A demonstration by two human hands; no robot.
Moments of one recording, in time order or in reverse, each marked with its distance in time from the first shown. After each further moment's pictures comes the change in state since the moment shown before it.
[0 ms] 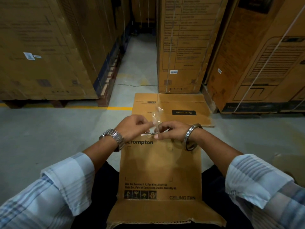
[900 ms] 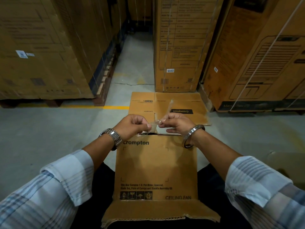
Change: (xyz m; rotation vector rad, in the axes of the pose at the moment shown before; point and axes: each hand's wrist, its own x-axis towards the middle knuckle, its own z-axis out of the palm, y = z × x) left_hand 0.016 -0.017 0.011 -0.363 -0.150 0.082; right_hand -0.012 0.005 -0.004 0.618 0.236 0.018
